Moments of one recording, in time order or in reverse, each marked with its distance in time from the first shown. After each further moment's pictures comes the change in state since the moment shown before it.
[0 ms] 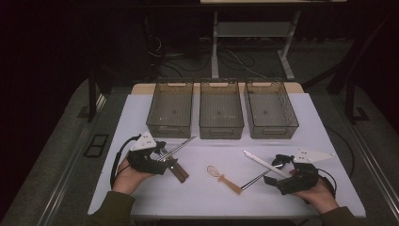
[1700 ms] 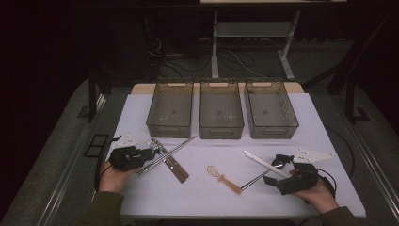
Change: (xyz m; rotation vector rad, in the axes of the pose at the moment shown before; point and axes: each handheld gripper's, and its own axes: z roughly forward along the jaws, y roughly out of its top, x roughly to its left) left arm 0.039 -0.036 -0.024 0.068 0.066 -0.120; right arm 0.000 0.000 0.000 0.002 -0.001 -0.006
